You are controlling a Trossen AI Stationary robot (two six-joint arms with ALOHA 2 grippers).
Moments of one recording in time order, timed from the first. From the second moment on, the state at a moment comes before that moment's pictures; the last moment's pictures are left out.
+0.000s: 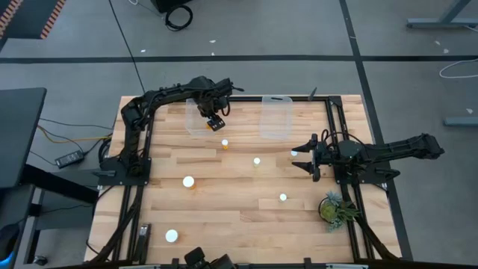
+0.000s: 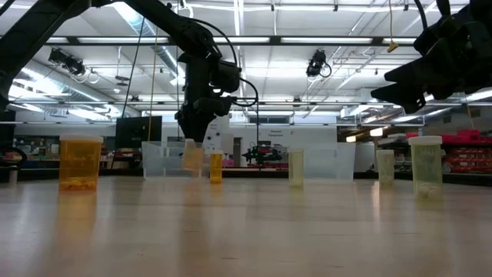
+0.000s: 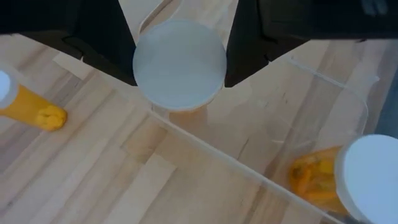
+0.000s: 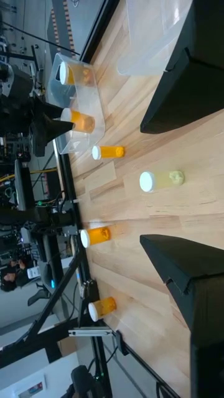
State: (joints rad) left arm 0.59 2.01 1.64 -1.14 -0.03 0.04; right arm 0.08 0.29 0.02 0.16 0.18 0.17
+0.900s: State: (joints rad) left arm 0.59 2.01 1.64 -1.23 -0.04 0.08; right arm 0.08 0.29 0.02 0.16 0.18 0.17
